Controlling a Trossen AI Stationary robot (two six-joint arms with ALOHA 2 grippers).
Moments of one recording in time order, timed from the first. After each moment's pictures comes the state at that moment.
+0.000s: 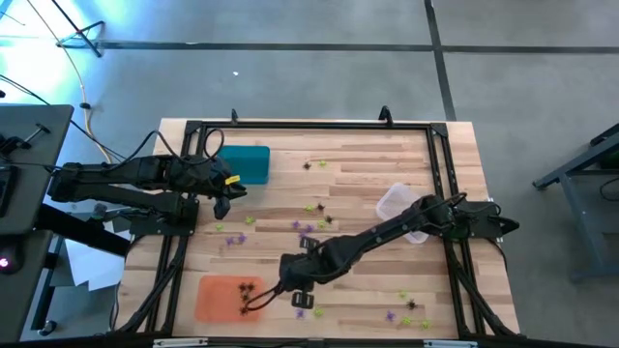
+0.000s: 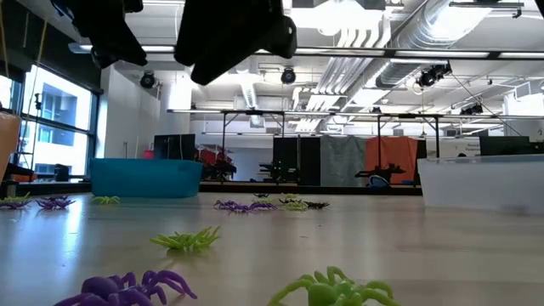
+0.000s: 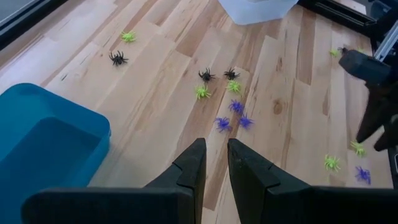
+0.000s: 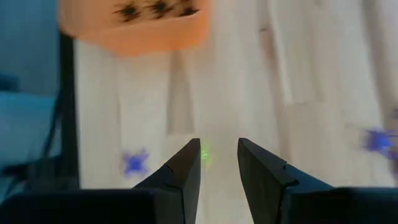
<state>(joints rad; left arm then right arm) 0.02 0.72 0.75 -0.71 -0.10 -0.37 0.41 2.27 2.07 -0.89 0.12 0.51</state>
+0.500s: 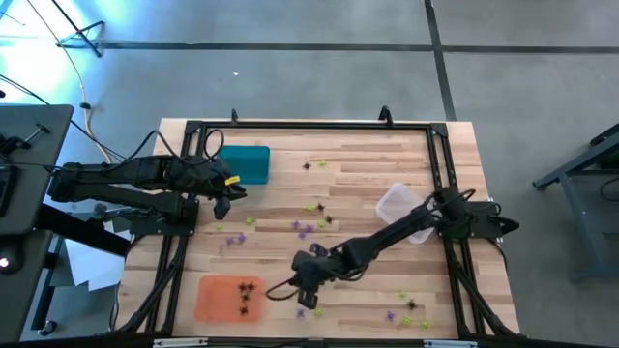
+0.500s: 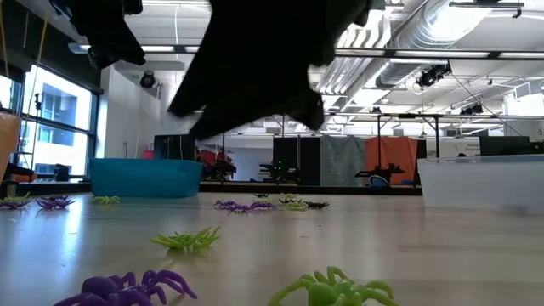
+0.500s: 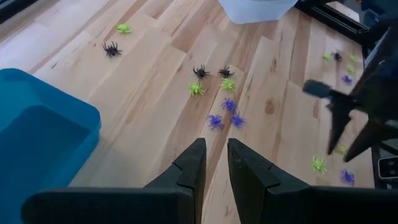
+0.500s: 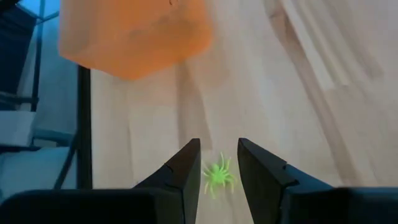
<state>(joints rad) 0.02 0.72 0.75 -0.71 -0.08 -0.44 0.43 2.09 1.50 -0.21 0.10 0.70</state>
